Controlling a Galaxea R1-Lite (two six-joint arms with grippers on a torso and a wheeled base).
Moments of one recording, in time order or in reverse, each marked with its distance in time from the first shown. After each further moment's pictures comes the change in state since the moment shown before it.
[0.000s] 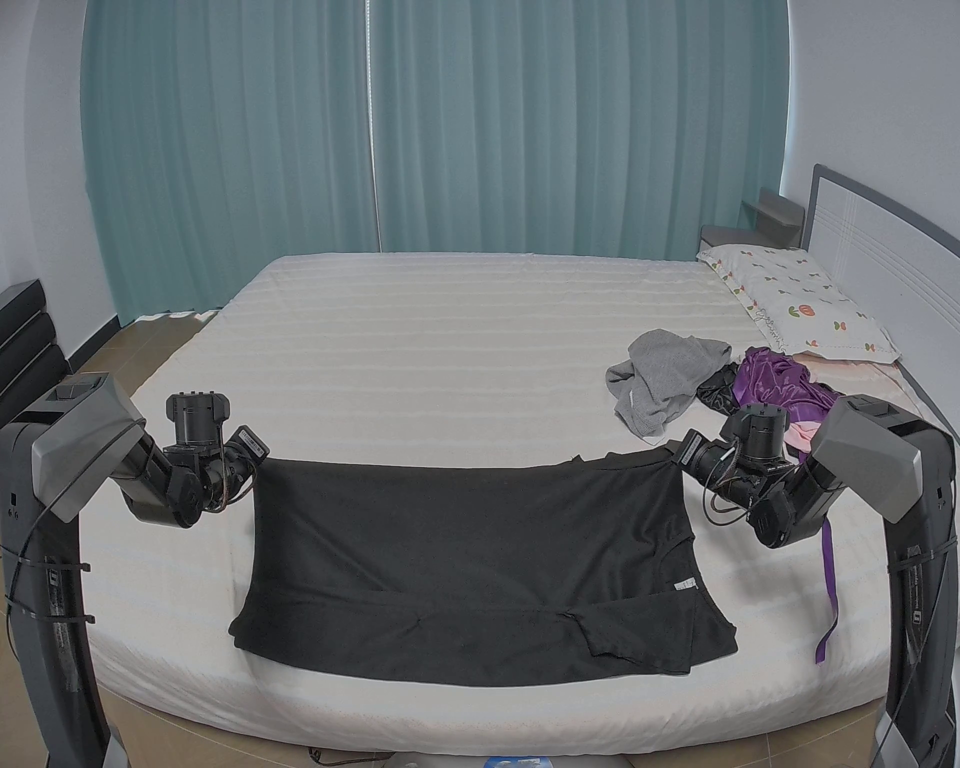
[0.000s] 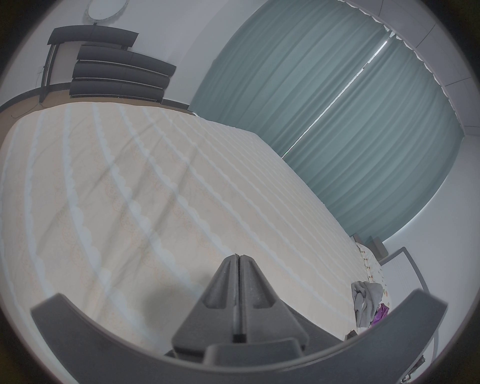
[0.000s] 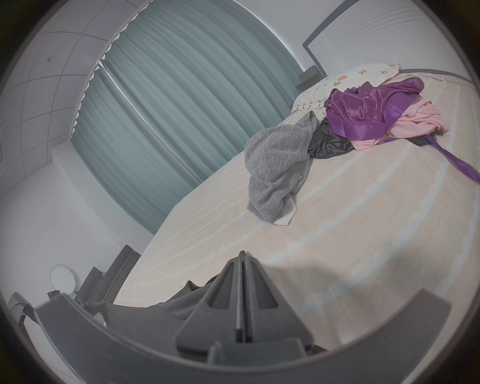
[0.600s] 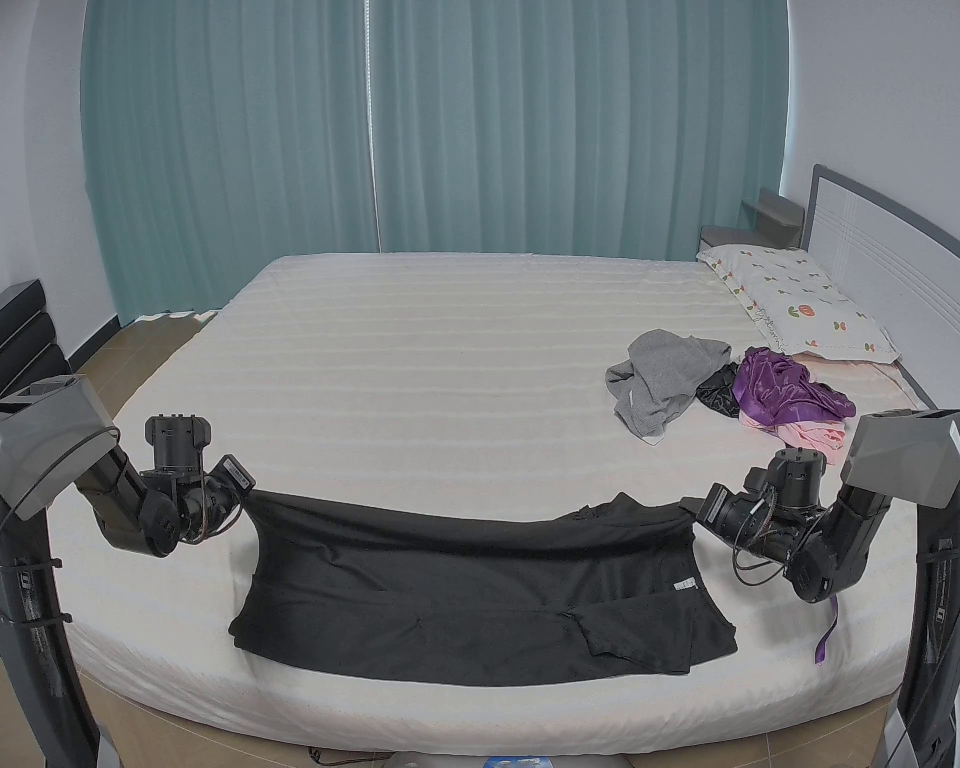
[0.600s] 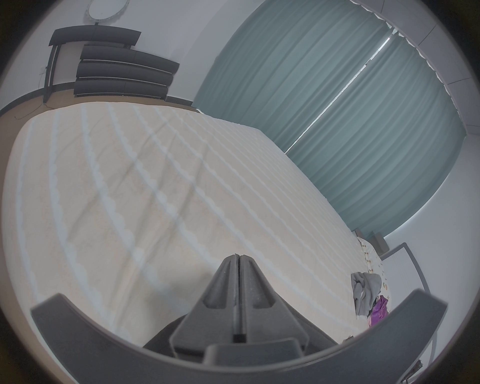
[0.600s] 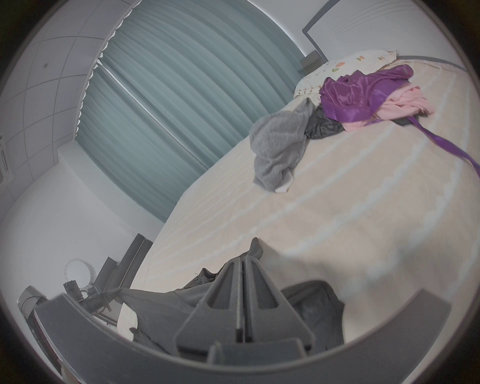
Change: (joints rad) left arm 0.007 -0.133 0.269 -0.052 -0.014 0.010; right arm -0.006 -0.153 0.480 -0.213 0.122 0.016
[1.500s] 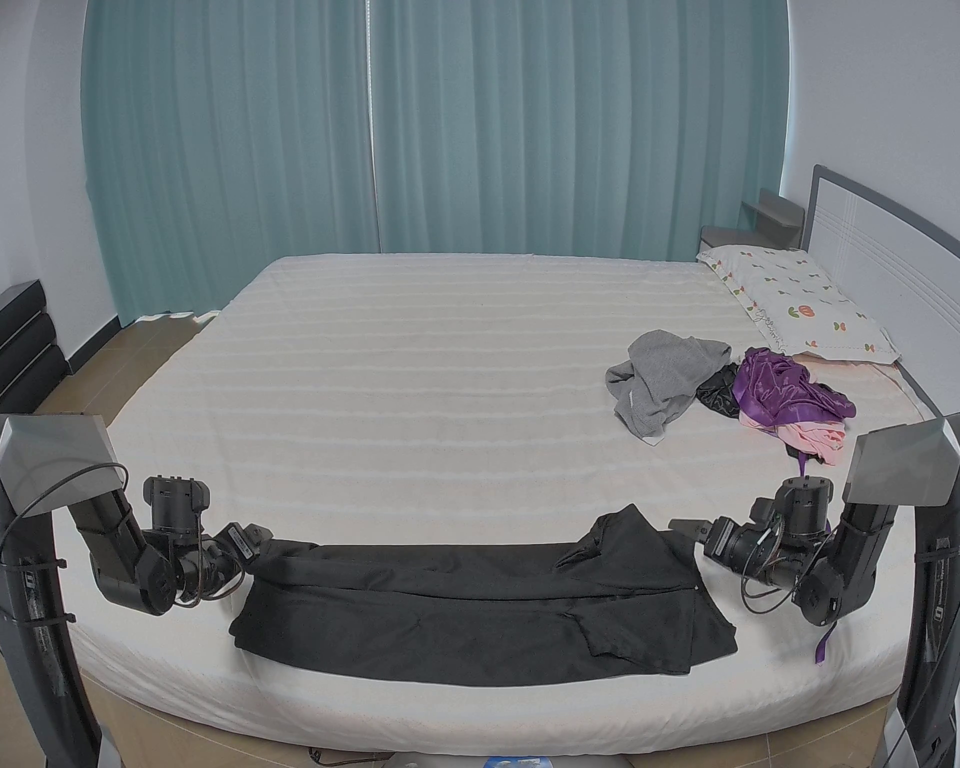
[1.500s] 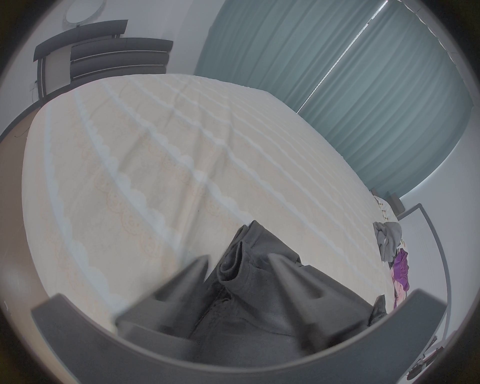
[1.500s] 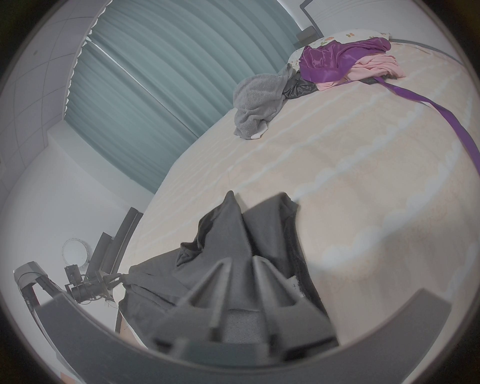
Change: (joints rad) left arm -0.001 0.021 0.288 -0.158 -0.061 0.093; right arm -0.017 0.021 0.149 -0.079 0.027 -0.047
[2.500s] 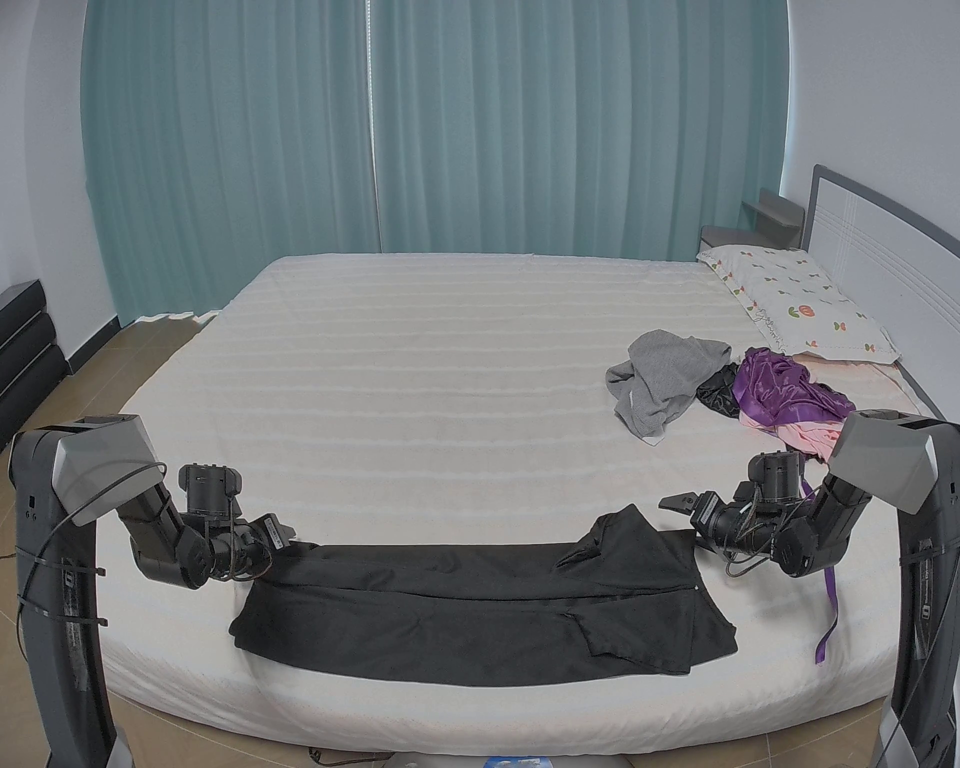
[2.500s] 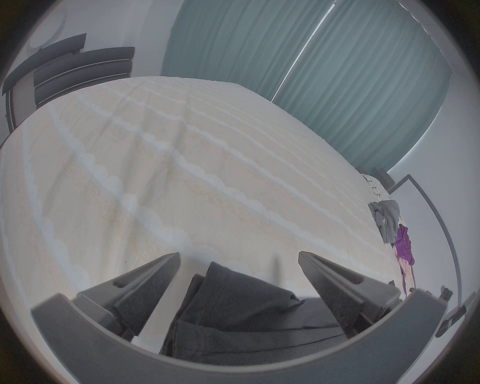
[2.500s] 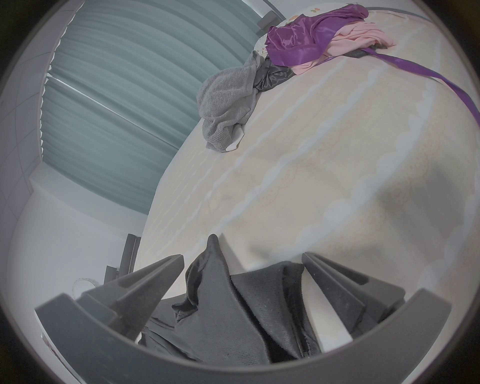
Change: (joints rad) left arm -0.021 0.182 -0.303 0.119 -0.082 0.203; right arm -0.025 0.096 -0.386 0.407 0.007 0.141
